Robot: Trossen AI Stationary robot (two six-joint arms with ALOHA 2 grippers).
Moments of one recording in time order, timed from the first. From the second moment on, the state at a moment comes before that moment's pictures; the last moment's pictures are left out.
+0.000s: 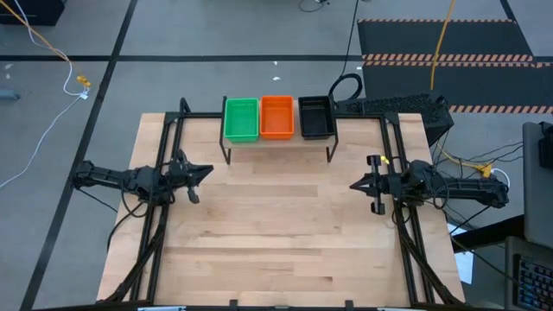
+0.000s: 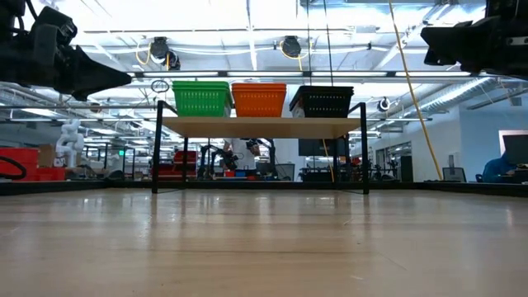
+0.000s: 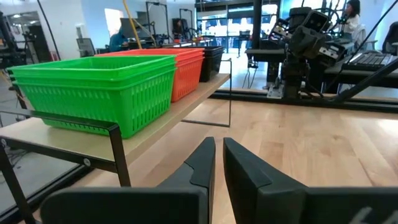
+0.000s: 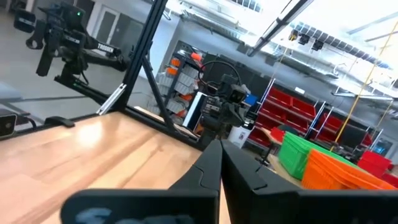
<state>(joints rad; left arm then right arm) -0.20 0.03 0.03 0.01 -0.56 0.05 -0.08 0.10 0.01 0.27 -0.26 -0.39</state>
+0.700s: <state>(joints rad) -0.20 0.03 0.03 0.01 -0.56 0.05 -0.08 0.10 0.01 0.27 -0.26 -0.35</state>
